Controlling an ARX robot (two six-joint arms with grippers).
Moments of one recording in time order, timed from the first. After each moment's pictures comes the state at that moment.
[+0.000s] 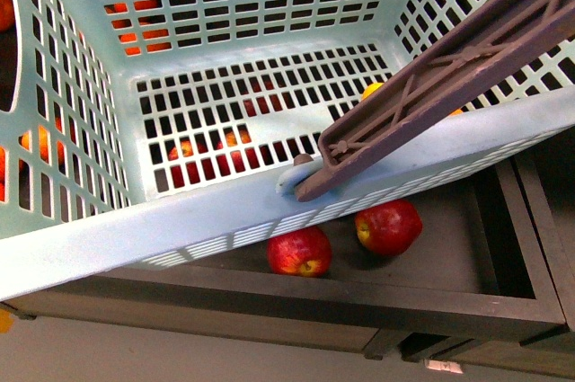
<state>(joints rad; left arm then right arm) -0.62 1.67 1.47 -0.39 0.26 -0.99 0.00 0.51 0.06 0.44 0.00 0.01</state>
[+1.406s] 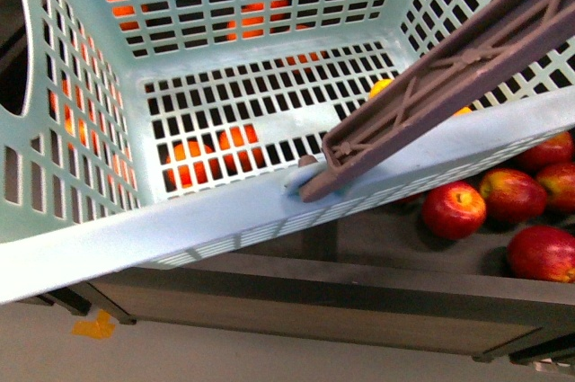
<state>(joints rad) -0.62 1.67 1.47 -0.39 0.26 -0.99 0.00 0.50 0.06 0.44 0.00 0.01</state>
